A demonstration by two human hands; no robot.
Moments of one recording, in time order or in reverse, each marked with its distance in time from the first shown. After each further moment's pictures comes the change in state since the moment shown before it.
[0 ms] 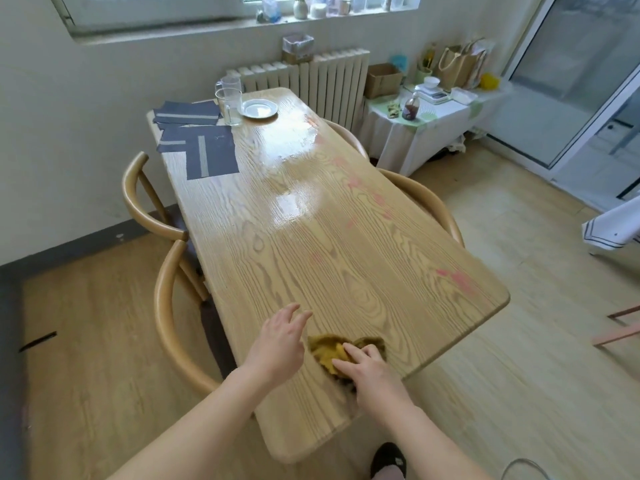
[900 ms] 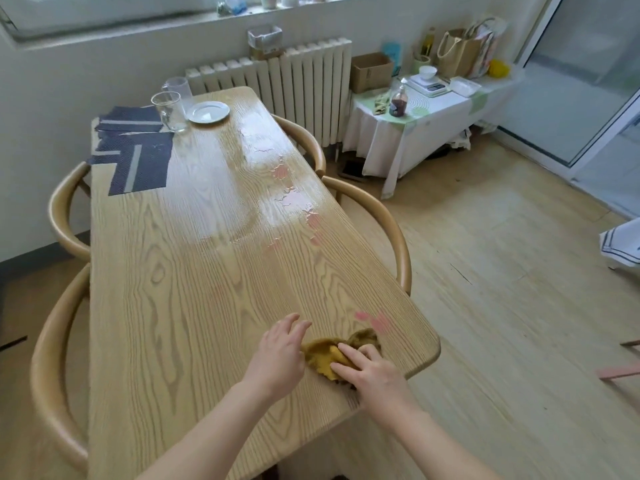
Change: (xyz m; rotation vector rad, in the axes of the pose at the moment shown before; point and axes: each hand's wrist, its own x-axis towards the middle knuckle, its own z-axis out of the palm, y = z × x) left_hand 0.161 0.181 0.081 0.038 0.021 -0.145; right_hand 0.039 0.249 -0.083 -0.068 0.049 -0.197
